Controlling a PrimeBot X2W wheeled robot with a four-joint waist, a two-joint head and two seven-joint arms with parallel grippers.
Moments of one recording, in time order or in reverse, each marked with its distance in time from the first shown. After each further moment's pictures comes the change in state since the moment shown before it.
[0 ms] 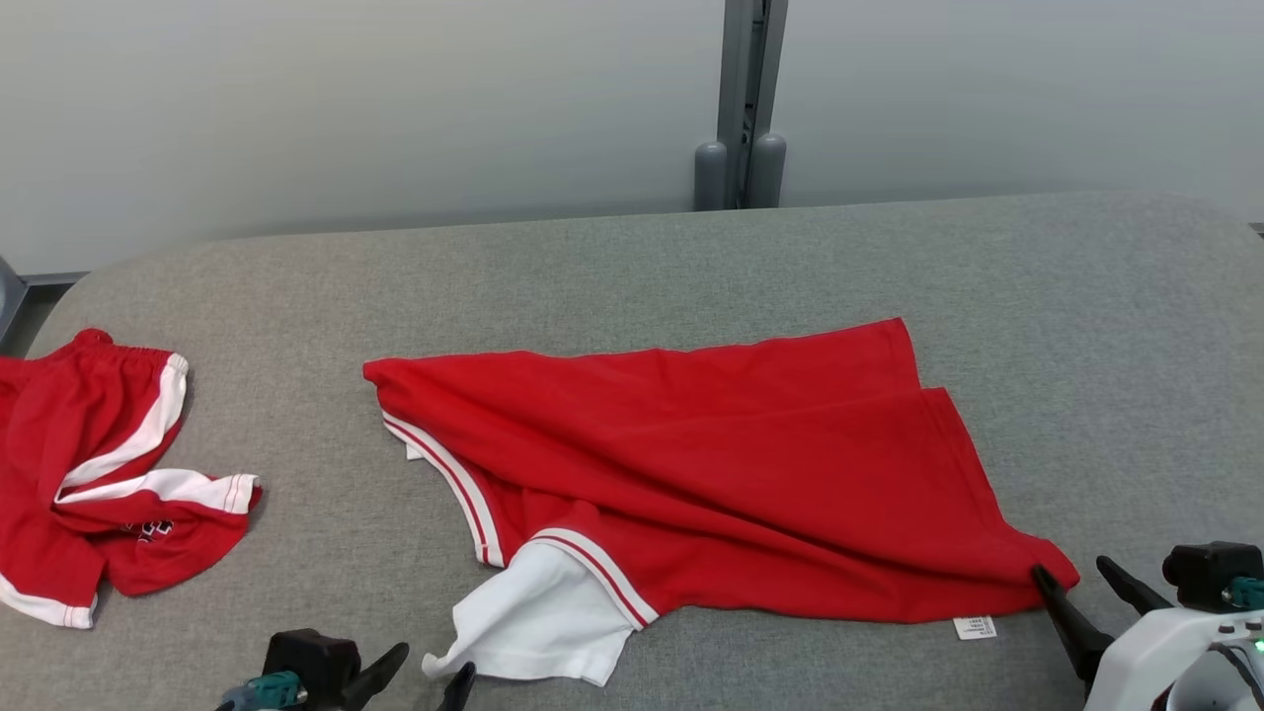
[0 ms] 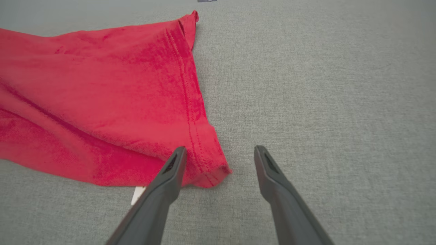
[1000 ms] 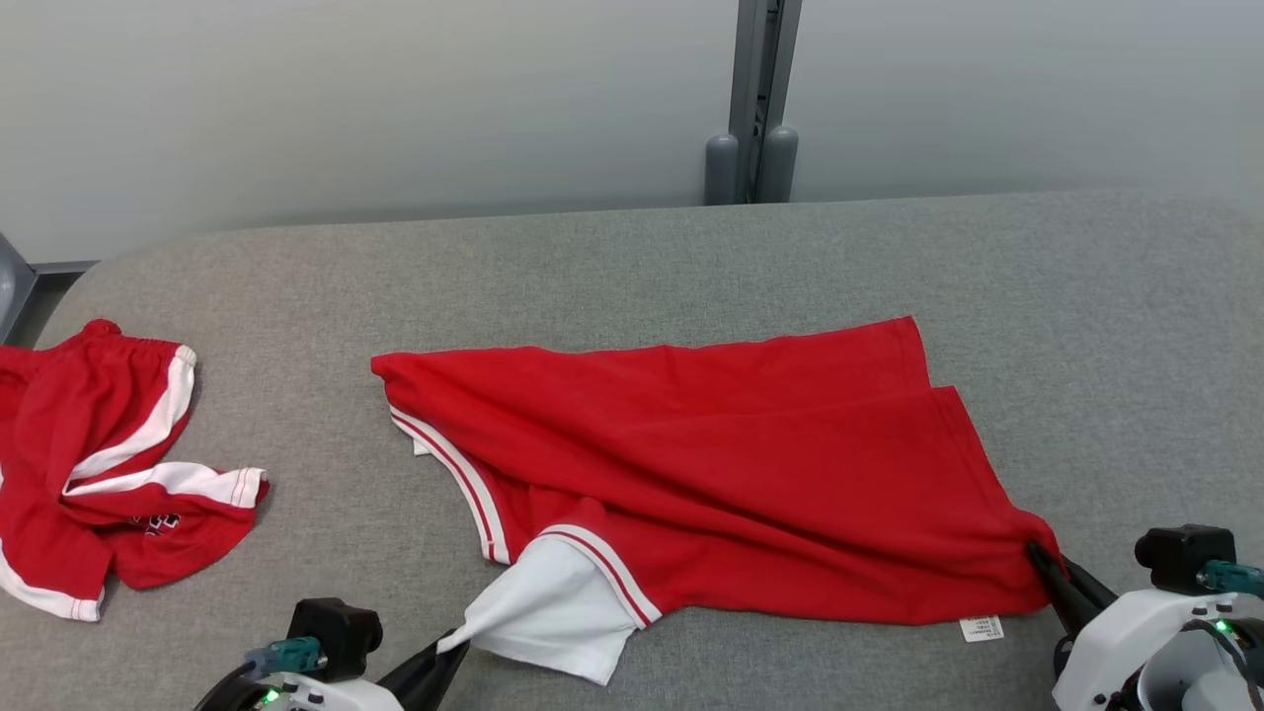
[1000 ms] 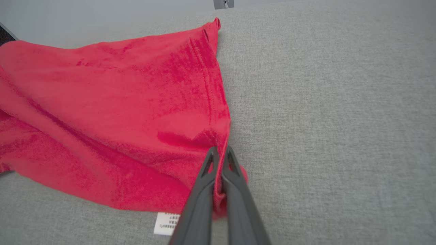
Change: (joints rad) left arm -0.136 0.047 -0.127 0.154 -0.067 -0.022 -0.034; right arm -0.146 -0.028 0.266 0.148 0.197 0.000 -0.135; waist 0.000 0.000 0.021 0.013
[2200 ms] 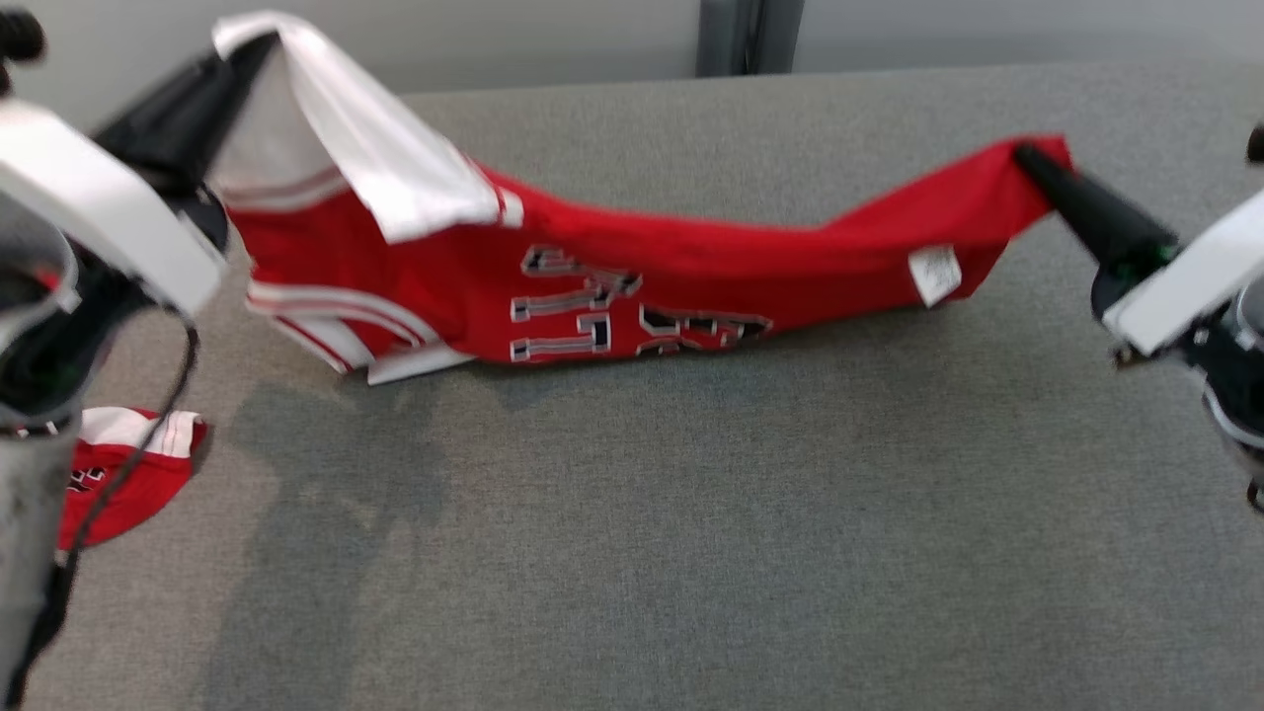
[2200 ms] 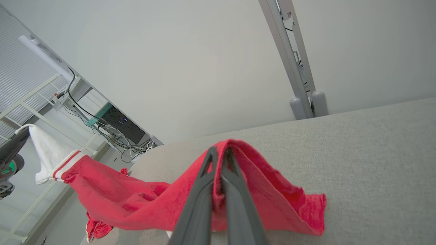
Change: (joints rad) left arm -0.720 0.127 0.175 -0.088 -0.341 0.003 0.177; right arm -0.385 -0.116 -0.094 -0.446 0.481 0.000 0.339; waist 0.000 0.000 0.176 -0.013
